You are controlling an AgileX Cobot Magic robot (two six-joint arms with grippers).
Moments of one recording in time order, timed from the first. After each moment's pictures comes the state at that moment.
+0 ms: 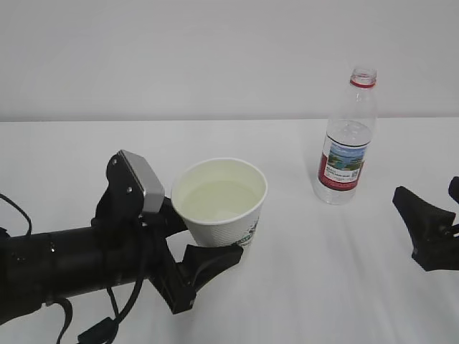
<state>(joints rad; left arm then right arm) -0.66 1.80 -0.50 0.49 -0.93 -0.26 0.28 1.46 -0.05 0.06 -1.14 -0.01</state>
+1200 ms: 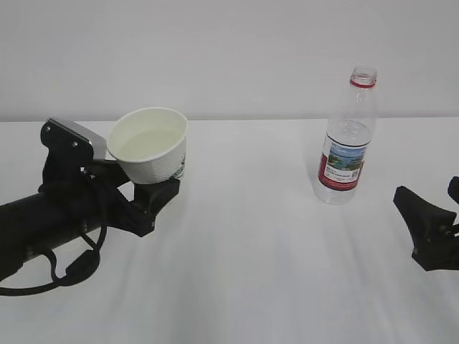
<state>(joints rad) -0.47 1.80 -0.50 0.22 -0.95 -0.13 0.28 1.46 -0.05 0.06 -1.14 -0.01</state>
